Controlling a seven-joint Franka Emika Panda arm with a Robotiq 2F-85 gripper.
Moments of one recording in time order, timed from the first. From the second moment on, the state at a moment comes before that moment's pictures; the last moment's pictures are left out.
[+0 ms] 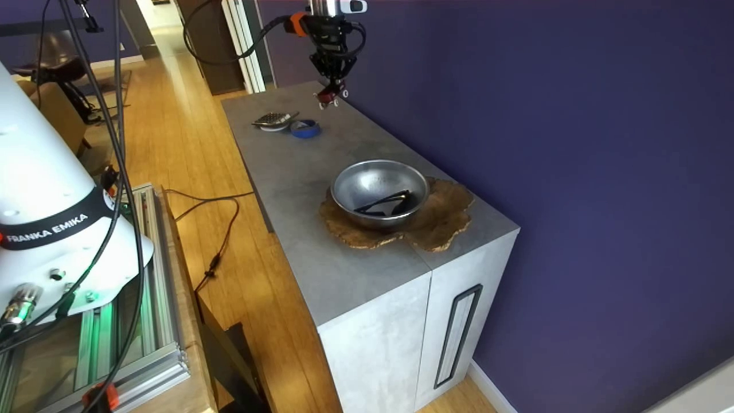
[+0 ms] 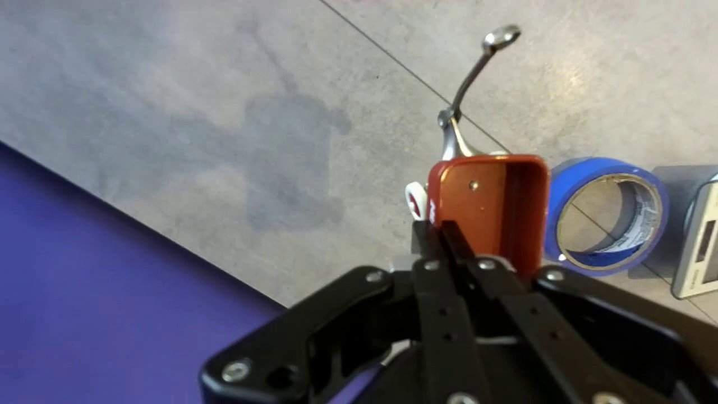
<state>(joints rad) 0.21 0.41 0.17 -1.92 -0.10 2.33 -0.12</state>
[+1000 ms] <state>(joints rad) 0.35 0.61 0.25 -1.54 -0.32 2.24 -0.58</state>
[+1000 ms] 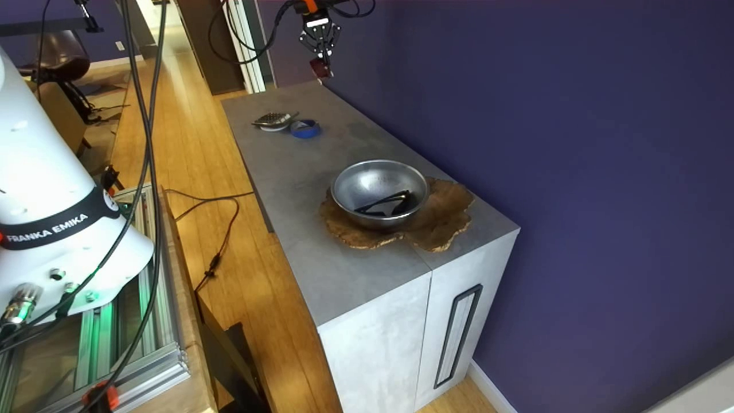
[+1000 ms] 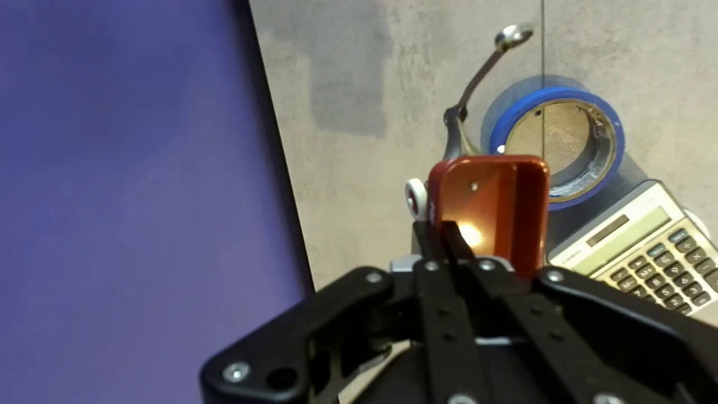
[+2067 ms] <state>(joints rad) 0.34 0.72 0.27 -1.53 -0.31 2.31 -0.63</state>
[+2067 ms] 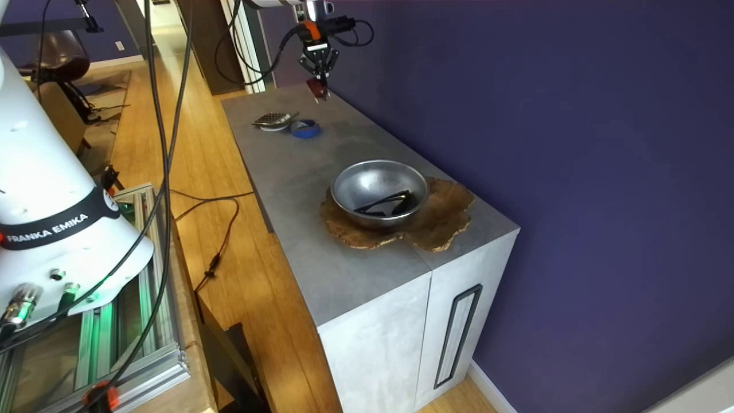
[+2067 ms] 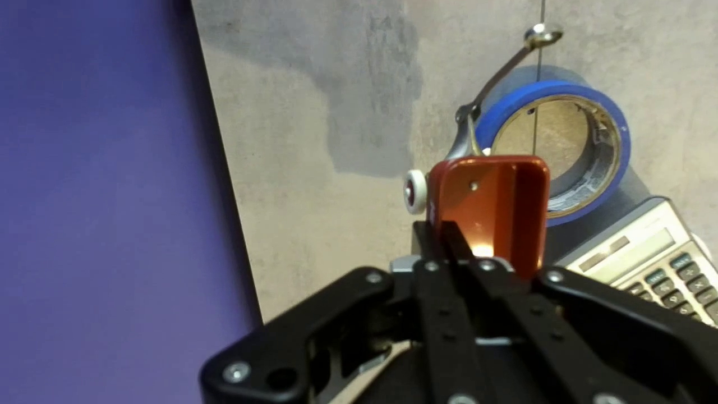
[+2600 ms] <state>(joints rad) 0.38 0.90 0.24 -1.33 -0.34 2.29 -0.66</state>
